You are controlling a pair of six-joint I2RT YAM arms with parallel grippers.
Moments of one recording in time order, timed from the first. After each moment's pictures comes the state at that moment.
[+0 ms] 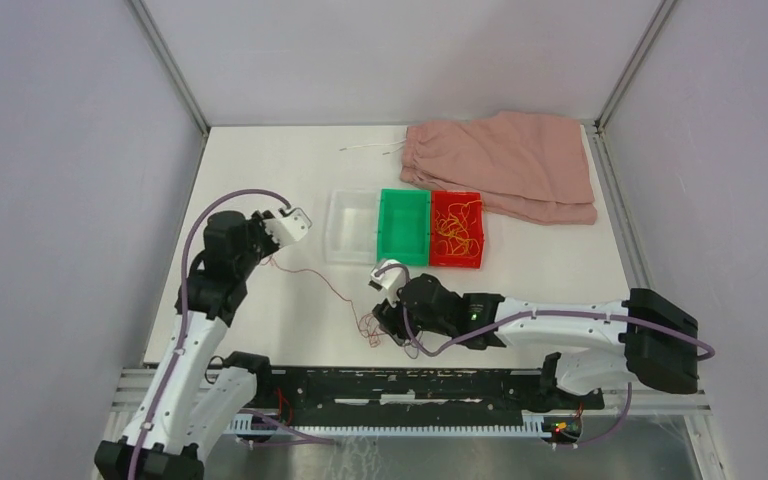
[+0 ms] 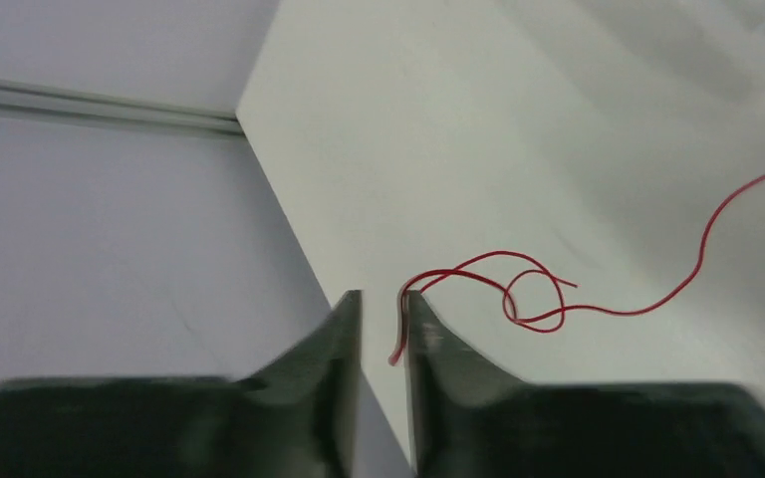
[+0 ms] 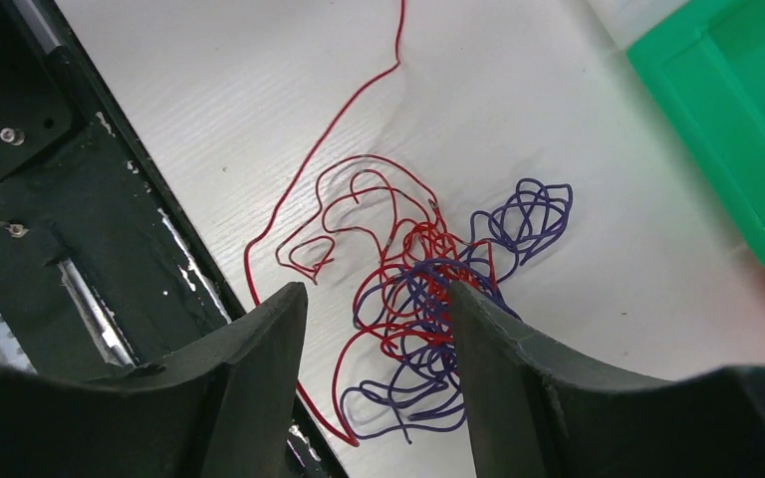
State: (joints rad) left arm -0.21 0.74 0.77 -0.44 -0.05 0.94; right arm 1.24 1.32 0.74 -0.06 0.17 0.22
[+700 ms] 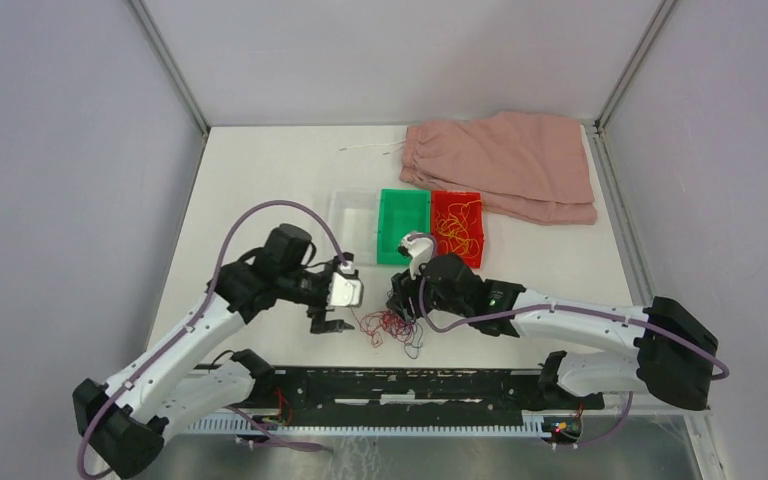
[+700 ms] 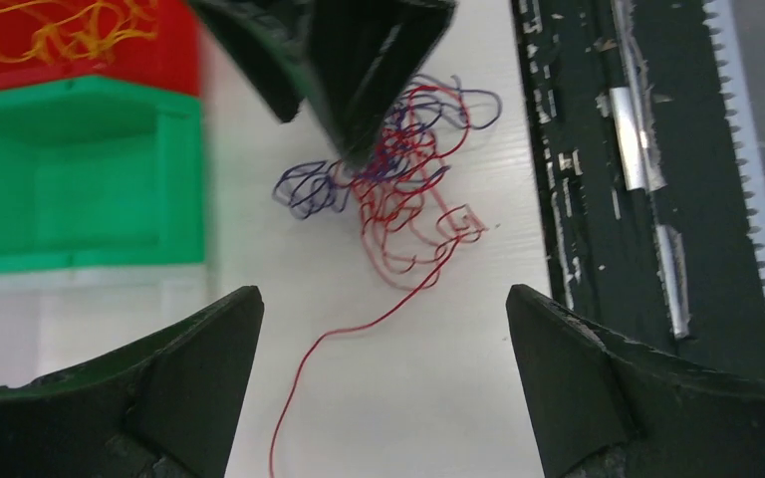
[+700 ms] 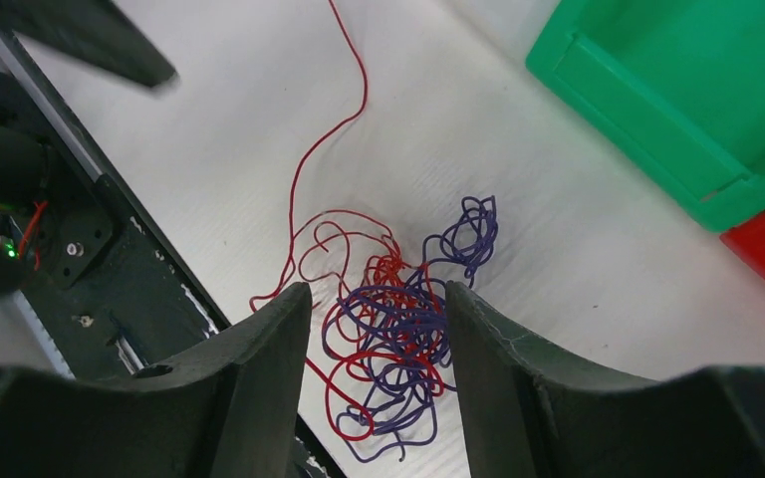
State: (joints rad) left arm -0.54 0.88 0.83 -0.82 0.73 0.95; right arm 1.07 1.26 0.68 0.01 0.06 0.37
